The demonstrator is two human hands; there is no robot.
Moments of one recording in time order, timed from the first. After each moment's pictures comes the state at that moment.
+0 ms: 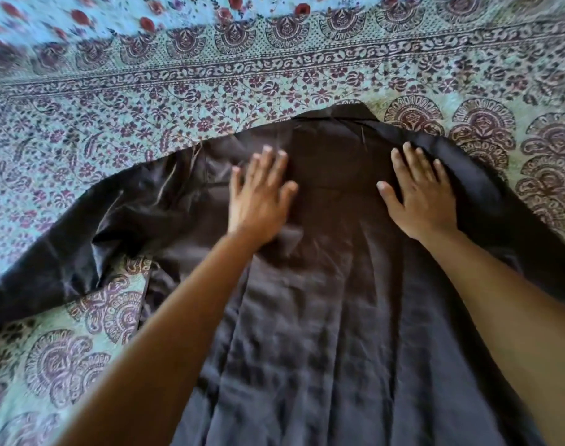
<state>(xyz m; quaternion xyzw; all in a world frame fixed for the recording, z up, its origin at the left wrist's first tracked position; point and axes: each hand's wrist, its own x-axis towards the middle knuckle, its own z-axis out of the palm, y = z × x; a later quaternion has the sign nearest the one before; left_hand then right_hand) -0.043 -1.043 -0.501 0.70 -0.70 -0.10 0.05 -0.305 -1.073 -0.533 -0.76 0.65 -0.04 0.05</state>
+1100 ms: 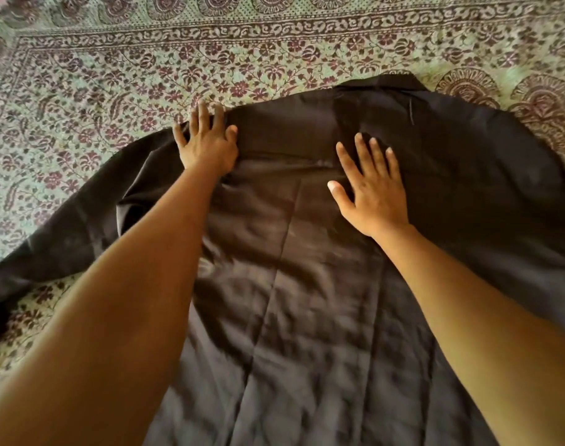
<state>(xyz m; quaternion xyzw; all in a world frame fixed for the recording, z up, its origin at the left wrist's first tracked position) 0.084 -1.084 -0.498 0.82 -0.55 -0.12 -0.02 -0.184 -1.043 -0.533 -0.81 0.58 -0.04 0.06</state>
